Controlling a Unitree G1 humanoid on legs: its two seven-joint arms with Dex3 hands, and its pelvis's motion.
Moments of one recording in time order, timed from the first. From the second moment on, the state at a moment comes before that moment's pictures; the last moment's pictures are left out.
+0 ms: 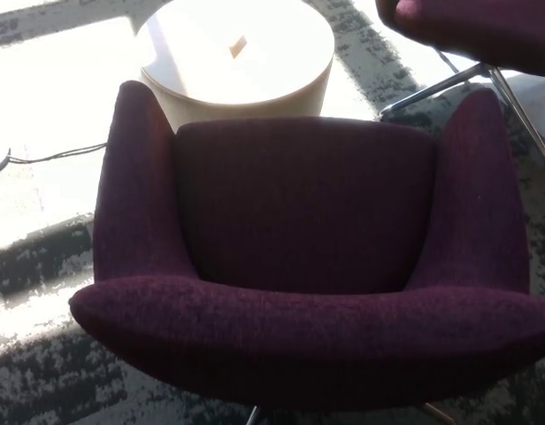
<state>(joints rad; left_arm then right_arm) 0.18 0.34 0.11 1.04 0.05 -0.37 -0.09 0.10 -0.23 0.07 1.12 -0.17 -0.36 -0.10</state>
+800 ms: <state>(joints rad) -0.17 0.49 0.25 0.85 -0.09 -0.47 -0.28 0.07 -0.23 0.07 1.25 -0.20 -0.65 -0.19</state>
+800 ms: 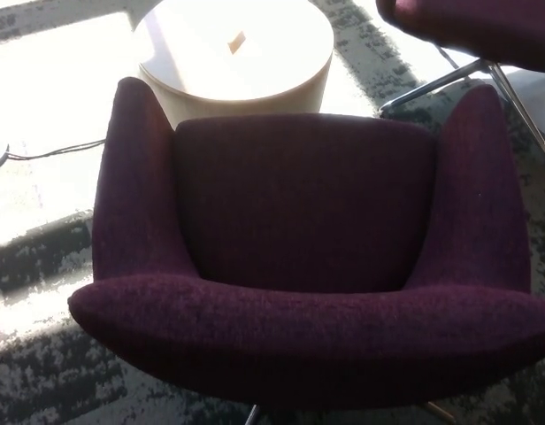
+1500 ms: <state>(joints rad) -0.24 0.42 0.02 0.93 0.01 -0.42 -0.22 0.06 -0.23 0.08 1.26 -0.22 -0.67 -0.20</state>
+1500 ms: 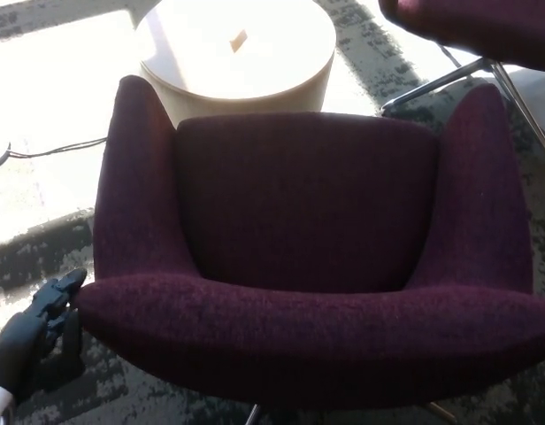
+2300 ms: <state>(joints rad) -0.12 0.37 -0.21 0.69 0.06 -0.43 -0.13 0.04 -0.23 0.08 1.26 -0.24 -0.68 -0.22</state>
